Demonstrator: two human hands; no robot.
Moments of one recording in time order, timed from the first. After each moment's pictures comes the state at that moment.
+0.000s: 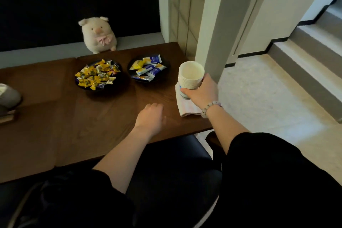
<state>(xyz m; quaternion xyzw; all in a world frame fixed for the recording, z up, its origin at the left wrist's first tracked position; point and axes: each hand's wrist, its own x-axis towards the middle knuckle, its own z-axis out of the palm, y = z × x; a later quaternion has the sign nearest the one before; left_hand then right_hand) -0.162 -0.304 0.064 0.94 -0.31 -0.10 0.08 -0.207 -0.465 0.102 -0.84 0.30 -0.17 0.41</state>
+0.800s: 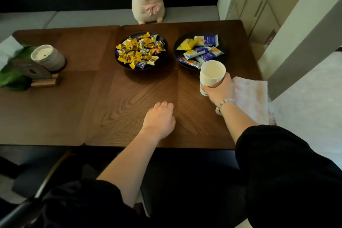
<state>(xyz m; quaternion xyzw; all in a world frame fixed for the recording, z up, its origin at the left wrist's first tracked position) -0.100 -0.236 0.003 0.97 -0.20 -0.14 0.06 -0.068 -0.433 -0.020 -0.84 0.30 -0.07 0.45</state>
